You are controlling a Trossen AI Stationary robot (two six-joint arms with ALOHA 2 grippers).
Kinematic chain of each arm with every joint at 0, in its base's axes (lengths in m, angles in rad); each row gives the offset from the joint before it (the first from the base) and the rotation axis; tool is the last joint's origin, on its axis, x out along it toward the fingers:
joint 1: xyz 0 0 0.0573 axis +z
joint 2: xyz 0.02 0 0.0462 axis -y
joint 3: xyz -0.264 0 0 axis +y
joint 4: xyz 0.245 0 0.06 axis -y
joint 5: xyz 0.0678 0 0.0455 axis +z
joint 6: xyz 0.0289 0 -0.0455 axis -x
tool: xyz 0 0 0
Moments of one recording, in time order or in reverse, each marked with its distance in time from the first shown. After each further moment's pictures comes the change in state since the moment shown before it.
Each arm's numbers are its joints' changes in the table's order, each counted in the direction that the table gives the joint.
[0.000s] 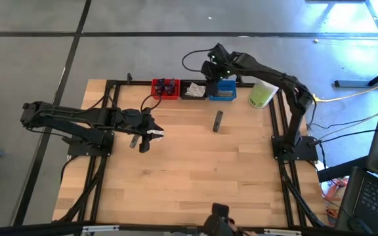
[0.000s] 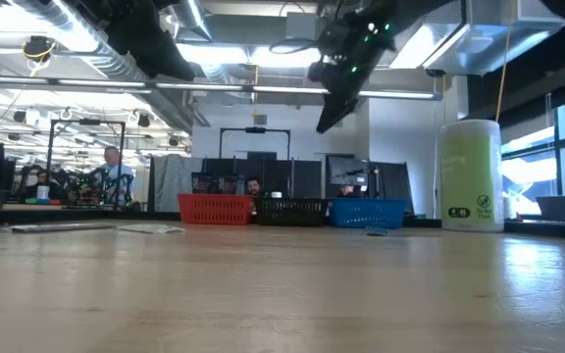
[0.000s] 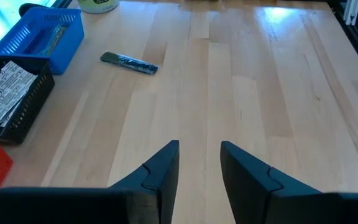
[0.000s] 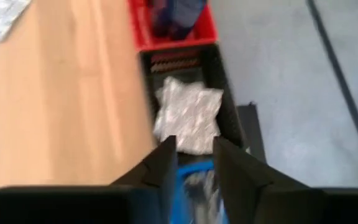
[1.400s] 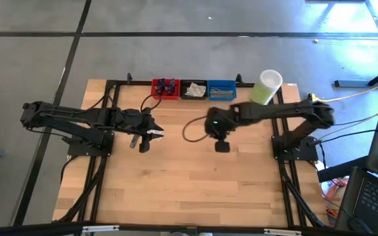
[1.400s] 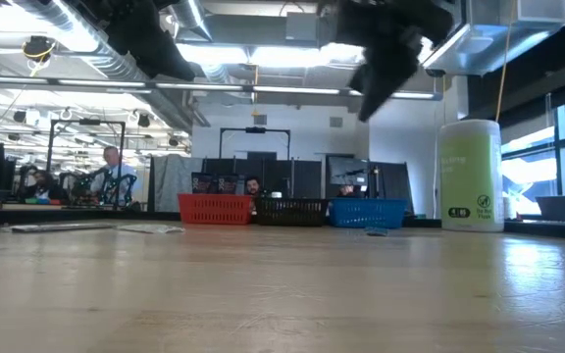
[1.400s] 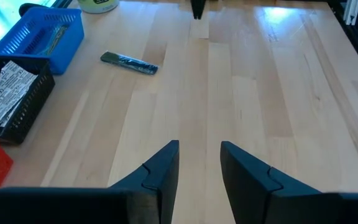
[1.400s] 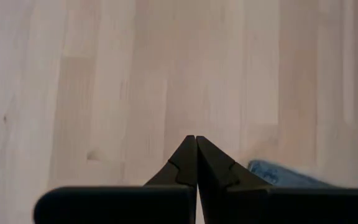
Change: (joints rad) left arm 0.000 0.000 0.000 0.000 0.000 0.000; right arm 0.566 0.283 0.436 -0.003 -0.034 -0.334
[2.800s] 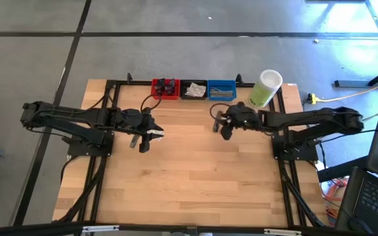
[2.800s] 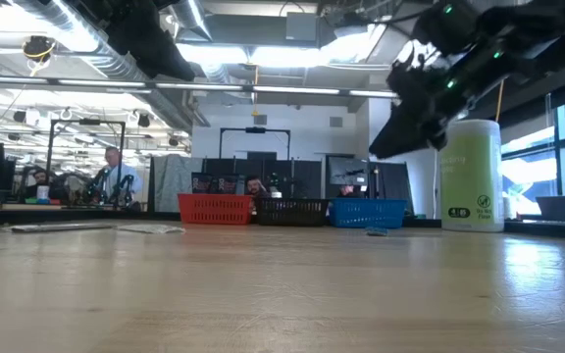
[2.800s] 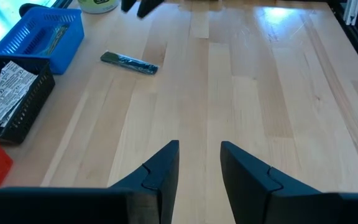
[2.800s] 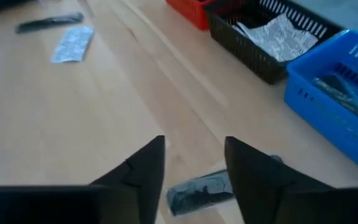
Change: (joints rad) left arm 0.000 0.000 0.000 0.000 0.000 0.000; right arm -0.117 0.374 0.739 0.846 -0.334 -0.379
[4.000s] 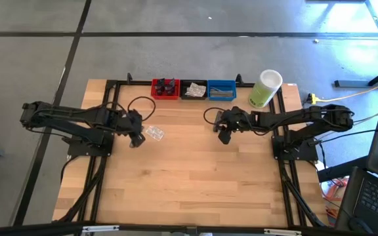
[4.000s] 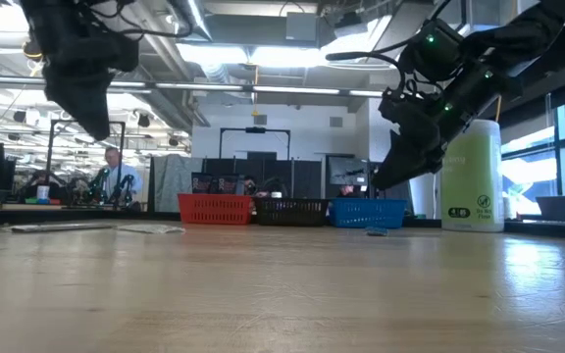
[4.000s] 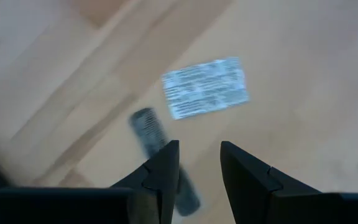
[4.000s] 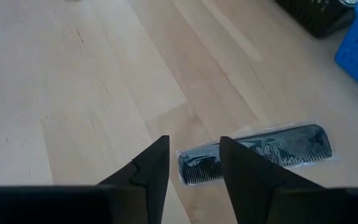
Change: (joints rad) left arm 0.000 0.007 -0.023 -0.623 0.210 0.645; right arm -0.026 -0.144 0.000 0.006 0.135 0.041
